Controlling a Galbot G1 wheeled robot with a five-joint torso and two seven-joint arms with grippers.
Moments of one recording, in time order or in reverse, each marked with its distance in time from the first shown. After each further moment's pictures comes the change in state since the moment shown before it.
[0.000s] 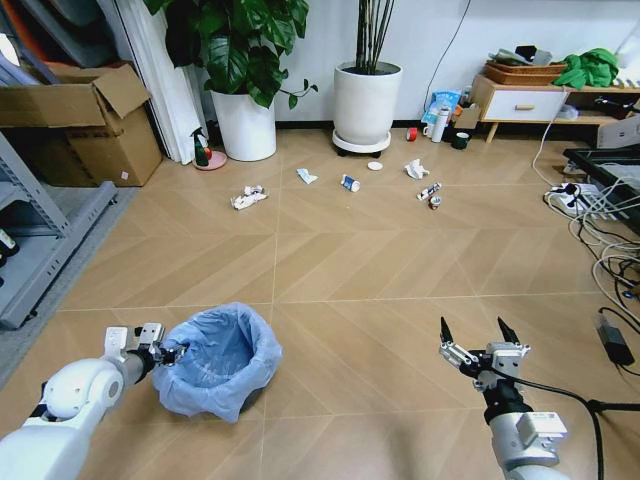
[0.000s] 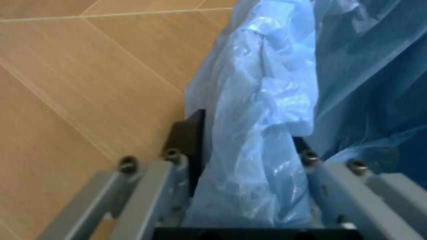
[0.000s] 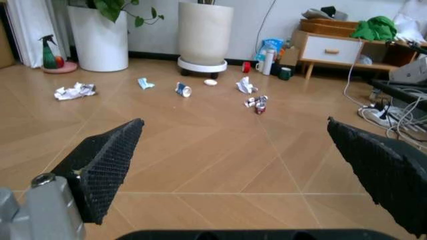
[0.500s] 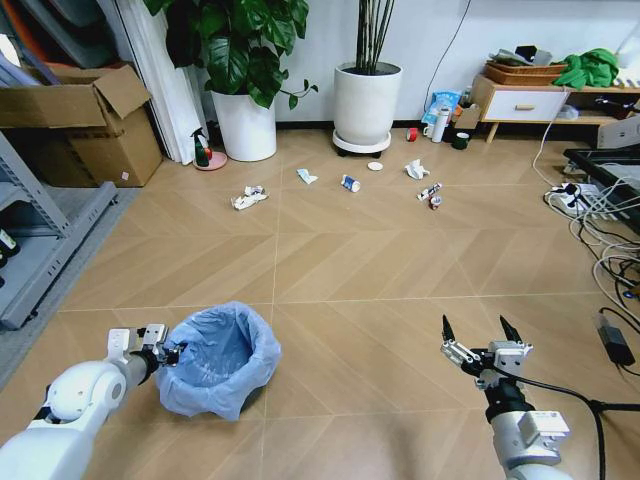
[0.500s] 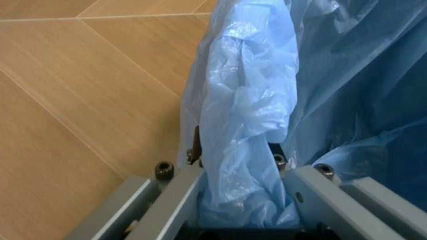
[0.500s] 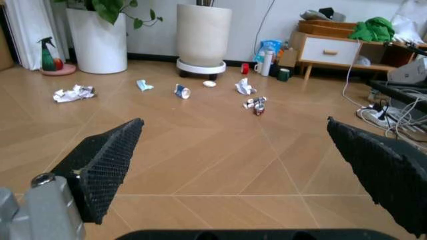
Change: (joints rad) left arm 0.024 -0.020 -0.016 -0.011 0.003 -0.025 0.003; right arm 0.004 -0.004 0.003 0.005 0.010 -0.004 0.005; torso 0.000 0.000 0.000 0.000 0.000
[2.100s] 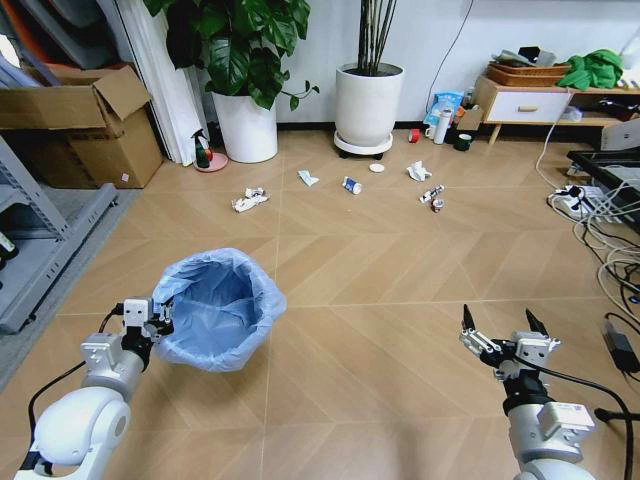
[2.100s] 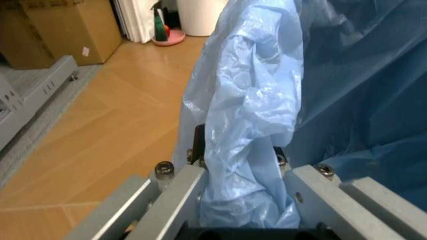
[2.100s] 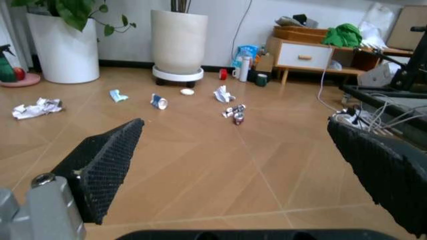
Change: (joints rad) left arm 0.198 -0.172 -0.149 -0.359 0.226 -0.379 -0.116; right arm 0.005 0.038 0.036 0.074 -0.017 -0.072 0.051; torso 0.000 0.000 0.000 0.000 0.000
